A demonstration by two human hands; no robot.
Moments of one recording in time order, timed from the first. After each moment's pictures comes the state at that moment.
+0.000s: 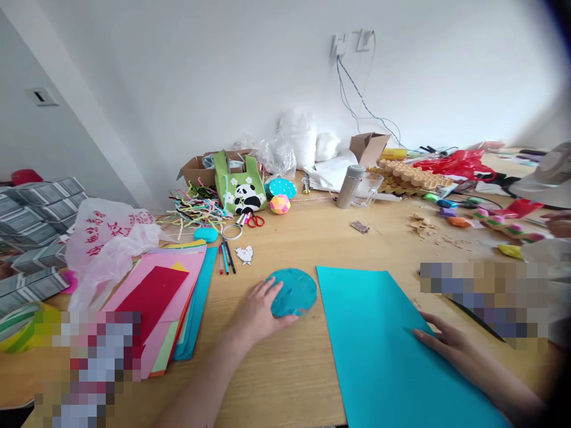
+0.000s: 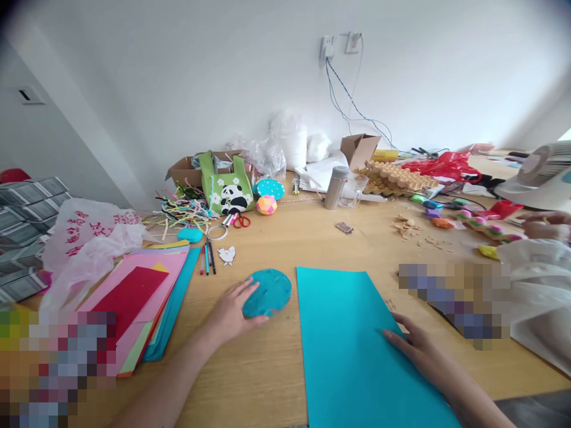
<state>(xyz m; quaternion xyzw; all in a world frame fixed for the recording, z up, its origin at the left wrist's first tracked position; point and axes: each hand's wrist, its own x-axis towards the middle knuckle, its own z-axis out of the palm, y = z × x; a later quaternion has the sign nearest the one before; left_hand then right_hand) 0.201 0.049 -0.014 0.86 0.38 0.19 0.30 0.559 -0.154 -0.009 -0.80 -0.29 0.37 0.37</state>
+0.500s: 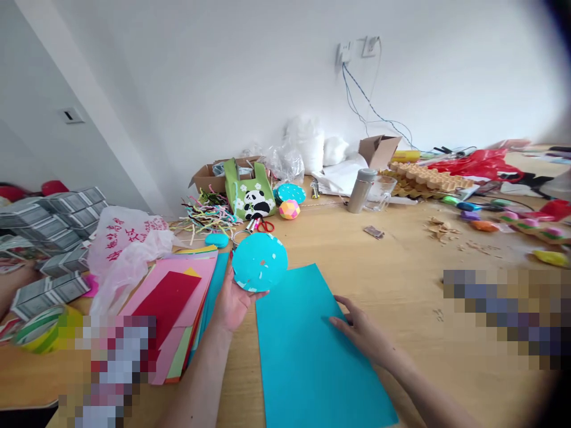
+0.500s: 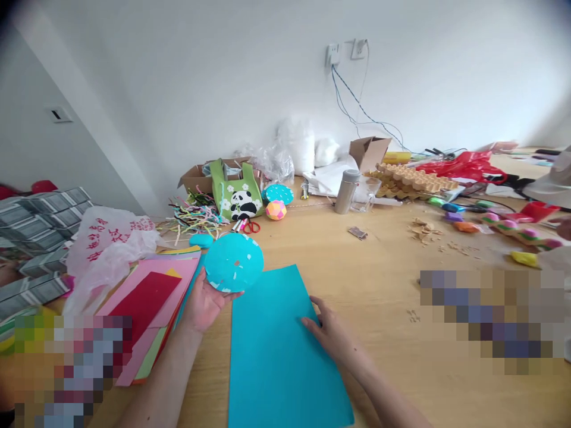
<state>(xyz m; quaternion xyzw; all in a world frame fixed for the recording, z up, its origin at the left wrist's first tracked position) 0.154 0.089 0.017 0.31 0.27 0.47 0.79 0.425 -0.053 -0.026 -0.70 -0.50 0.39 0.33</state>
